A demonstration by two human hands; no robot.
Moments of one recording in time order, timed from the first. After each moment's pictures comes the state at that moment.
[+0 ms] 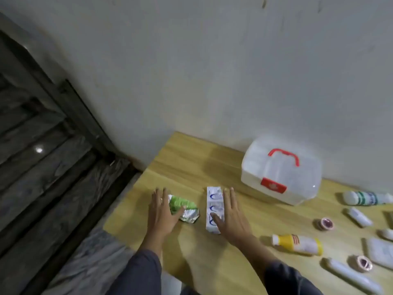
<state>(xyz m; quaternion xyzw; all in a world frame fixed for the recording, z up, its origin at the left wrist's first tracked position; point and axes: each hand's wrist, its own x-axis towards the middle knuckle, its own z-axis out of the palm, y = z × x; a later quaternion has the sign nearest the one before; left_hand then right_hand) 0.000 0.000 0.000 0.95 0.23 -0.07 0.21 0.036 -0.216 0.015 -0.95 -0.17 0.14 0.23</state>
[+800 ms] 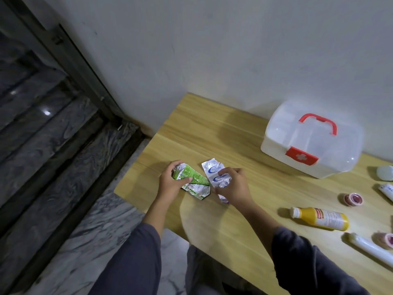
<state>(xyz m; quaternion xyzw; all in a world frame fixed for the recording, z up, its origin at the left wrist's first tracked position) -0.001 0.020 -0.012 0.78 0.27 0.03 0.57 0.045 -0.176 0.007 -0.87 -0.02 0.19 0.46</state>
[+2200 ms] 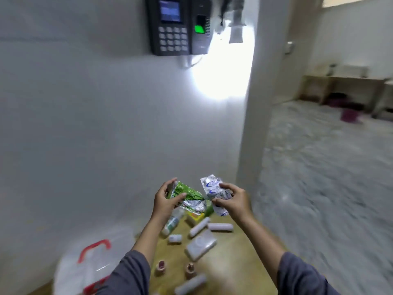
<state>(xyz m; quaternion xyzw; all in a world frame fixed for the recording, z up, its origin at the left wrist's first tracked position) 0.109 -0.459 0.204 0.65 -0.25 -0.19 0.69 -0.051 -0.596 0.223 -0.74 0.34 -0.30 0.50</state>
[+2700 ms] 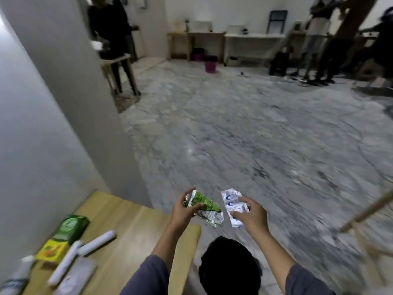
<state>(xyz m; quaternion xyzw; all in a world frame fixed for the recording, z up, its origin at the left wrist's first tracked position) -0.162 -0.709 0.070 0.59 -0.40 -0.51 0.48 -0.369 -0.714 0.085 -0.50 0.68 -0.36 0.40</state>
